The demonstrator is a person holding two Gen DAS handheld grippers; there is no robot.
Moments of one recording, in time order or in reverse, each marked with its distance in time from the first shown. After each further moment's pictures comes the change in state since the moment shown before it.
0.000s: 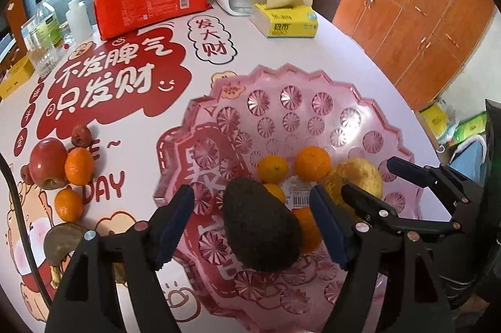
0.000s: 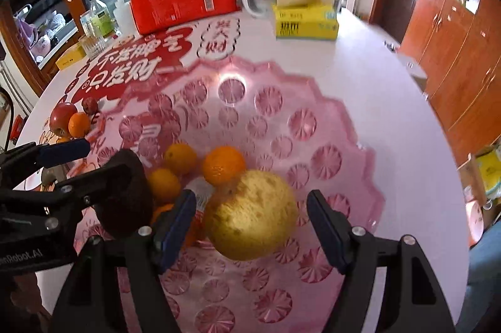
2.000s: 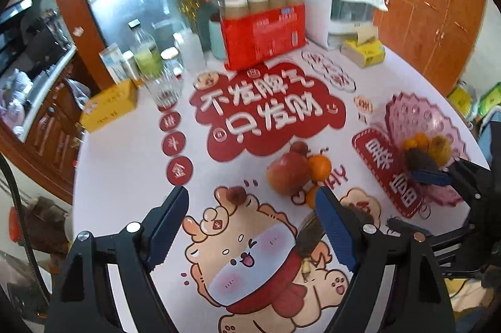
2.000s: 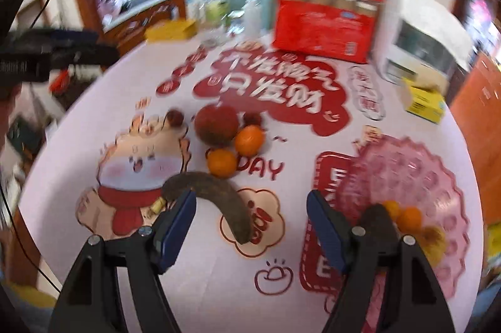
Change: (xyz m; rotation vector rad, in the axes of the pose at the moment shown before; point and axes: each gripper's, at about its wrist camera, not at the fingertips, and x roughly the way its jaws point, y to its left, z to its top) left arm -0.159 0.274 0.003 0.149 -0.063 0.149; right arm -0.032 0.258 0.013 -0.309 -0.044 0.115
